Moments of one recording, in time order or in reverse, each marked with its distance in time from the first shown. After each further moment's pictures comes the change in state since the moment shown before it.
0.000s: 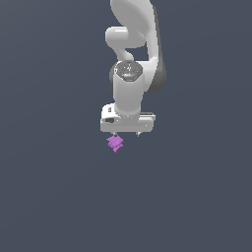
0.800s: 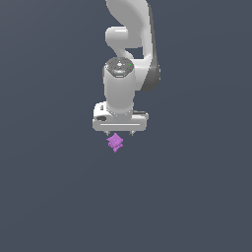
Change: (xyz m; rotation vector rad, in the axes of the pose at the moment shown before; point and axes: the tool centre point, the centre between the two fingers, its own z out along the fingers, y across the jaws) arm 0.000 0.027 -0.007 -0.012 0.011 0.002
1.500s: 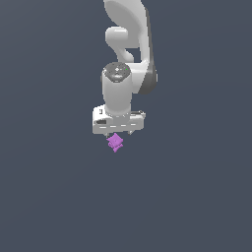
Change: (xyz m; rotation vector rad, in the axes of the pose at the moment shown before) arm -0.005 0.006 0.015 0.004 0.000 -0.132
